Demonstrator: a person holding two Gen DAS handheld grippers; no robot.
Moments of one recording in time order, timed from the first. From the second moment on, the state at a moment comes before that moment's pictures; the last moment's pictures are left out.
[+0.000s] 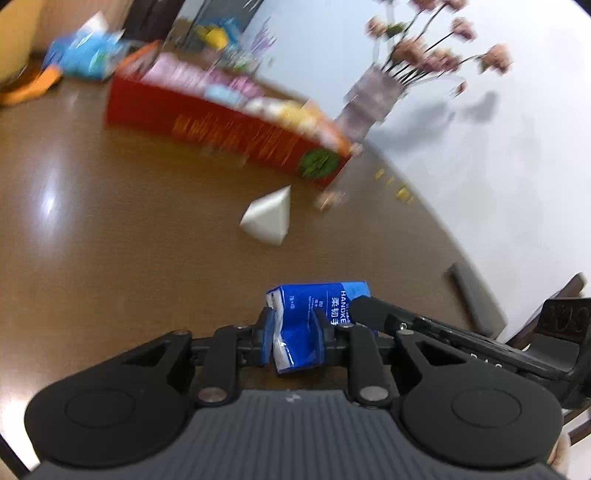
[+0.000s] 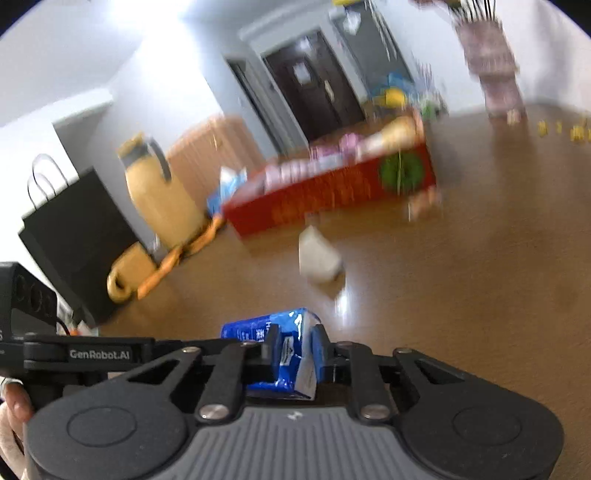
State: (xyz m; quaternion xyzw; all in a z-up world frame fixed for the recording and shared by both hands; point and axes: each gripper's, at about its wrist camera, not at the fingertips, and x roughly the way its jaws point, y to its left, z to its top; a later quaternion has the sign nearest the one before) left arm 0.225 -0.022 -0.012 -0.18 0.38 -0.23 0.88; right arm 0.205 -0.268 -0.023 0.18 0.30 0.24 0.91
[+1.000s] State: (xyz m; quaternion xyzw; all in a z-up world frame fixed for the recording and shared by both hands) left arm 0.541 -0.070 0.022 -0.08 0.42 -0.16 0.89; right arm 0.533 -0.245 0.017 0.04 0.36 0.14 0.92
